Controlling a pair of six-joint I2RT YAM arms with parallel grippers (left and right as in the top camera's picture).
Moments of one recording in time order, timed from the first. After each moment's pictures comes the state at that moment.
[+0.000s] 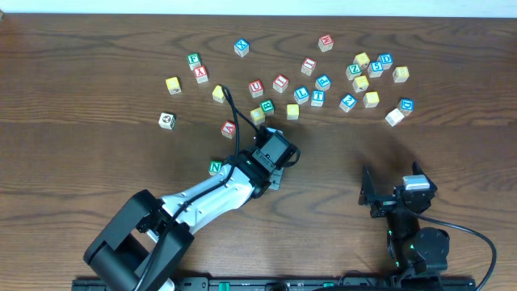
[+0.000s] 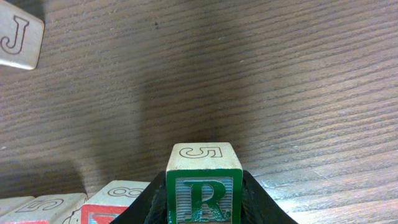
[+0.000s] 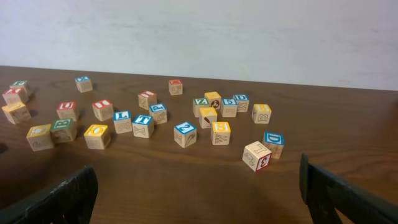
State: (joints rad) left arm -0.77 1.71 0.93 -0.38 -0.21 -0.48; right arm 0.08 0.02 0.01 -0.07 0.00 -0.01
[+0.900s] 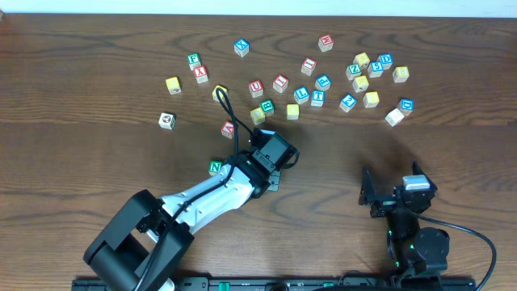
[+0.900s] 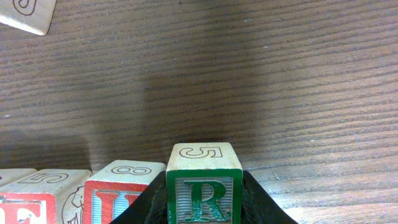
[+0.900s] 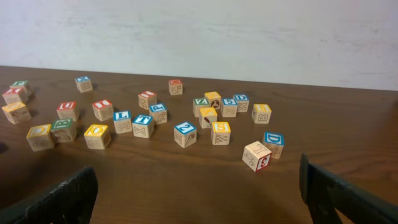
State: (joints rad) left arm -0.77 1.71 0.93 -0.43 -0.21 -0.57; right arm 0.08 0.02 0.01 -0.07 0.00 -0.01
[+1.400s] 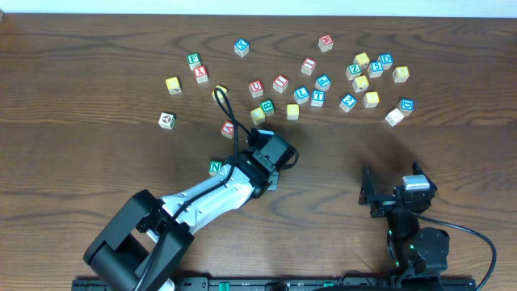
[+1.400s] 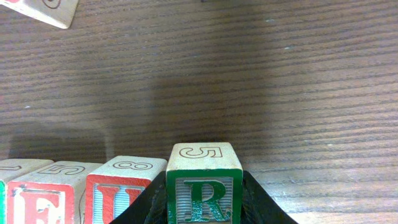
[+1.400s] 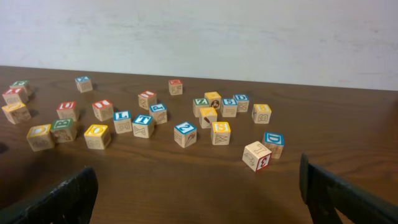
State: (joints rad) left arm -0.77 1.71 0.93 -0.44 -0.25 -0.60; right arm 0.08 0.02 0.01 -0.07 0.00 -0.01
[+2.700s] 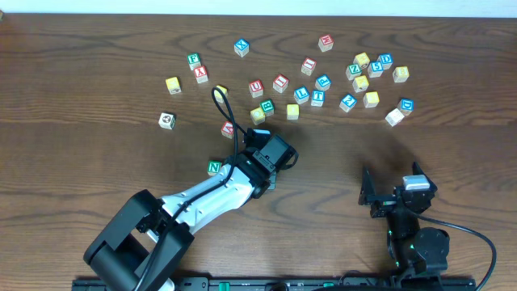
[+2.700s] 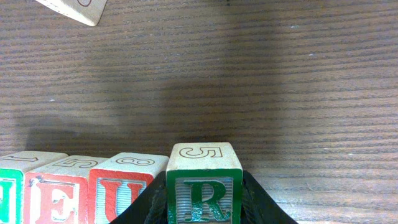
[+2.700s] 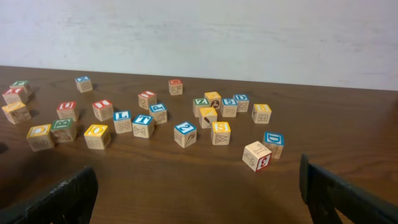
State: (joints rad) left arm -0.77 1.71 0.93 -0.46 -0.29 -0.64; right arm 0.08 0.02 0.01 -0.07 0.00 -0.01
